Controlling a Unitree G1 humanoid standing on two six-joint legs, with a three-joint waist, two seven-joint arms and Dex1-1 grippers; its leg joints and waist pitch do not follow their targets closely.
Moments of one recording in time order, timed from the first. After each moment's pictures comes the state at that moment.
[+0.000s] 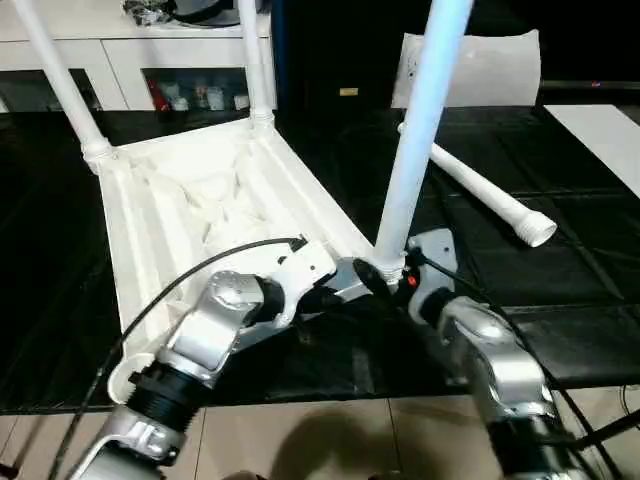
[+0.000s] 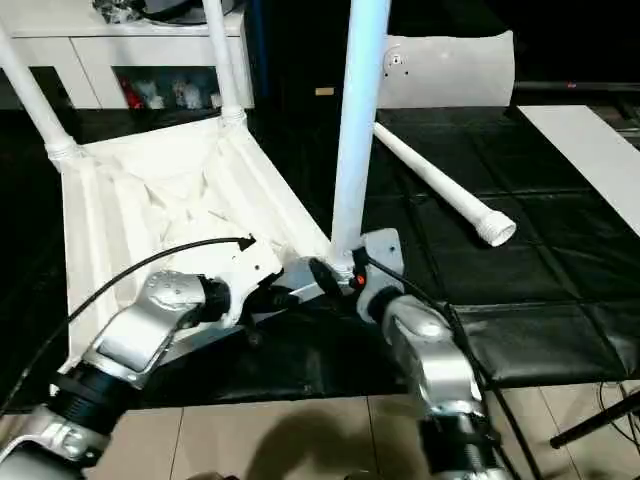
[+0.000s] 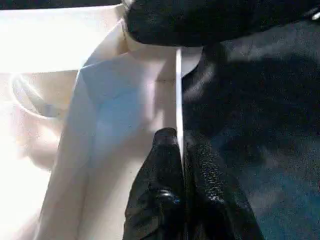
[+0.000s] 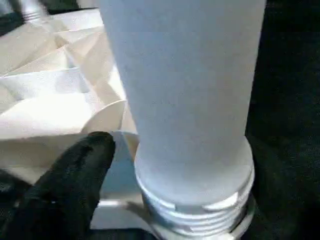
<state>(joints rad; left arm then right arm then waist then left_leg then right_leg) -0.46 0.28 -0.33 0.22 0.10 0.45 -0.89 -0.24 -0.11 0.04 0.16 0.15 0.34 0.51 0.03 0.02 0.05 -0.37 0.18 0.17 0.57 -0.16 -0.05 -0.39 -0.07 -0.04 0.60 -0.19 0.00</state>
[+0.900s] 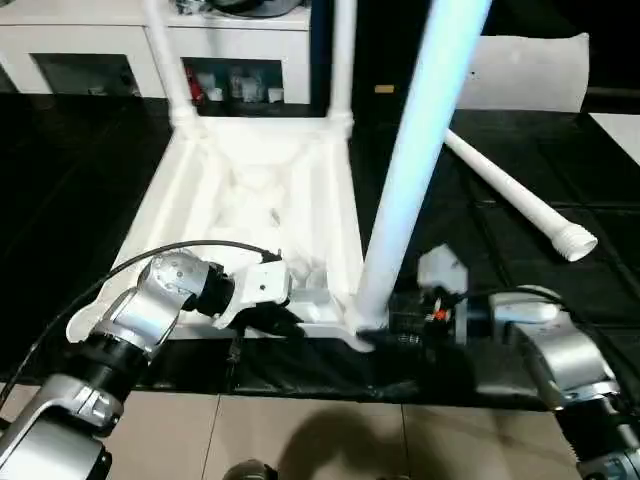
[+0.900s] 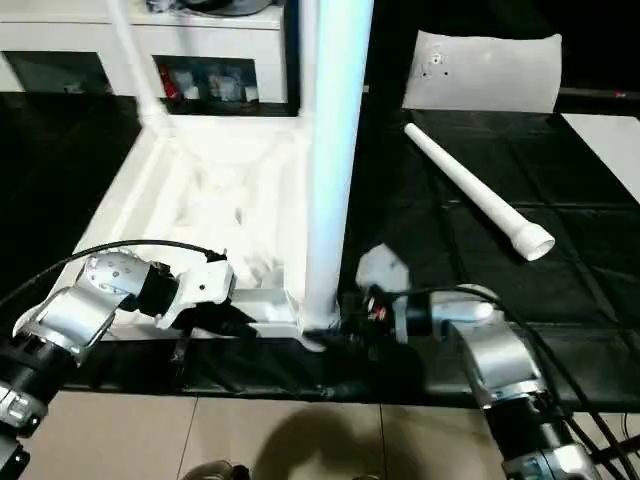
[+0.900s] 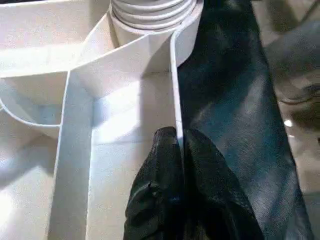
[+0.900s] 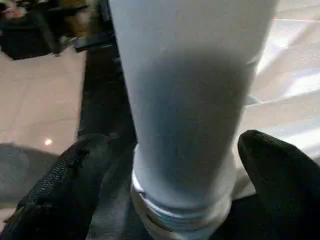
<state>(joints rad) -0.57 0.51 -0.41 0.47 0.04 -0.04 -1.39 -0.34 -0.45 0.23 0.24 0.20 0.15 1.23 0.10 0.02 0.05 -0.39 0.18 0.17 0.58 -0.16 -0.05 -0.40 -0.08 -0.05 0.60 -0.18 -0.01</state>
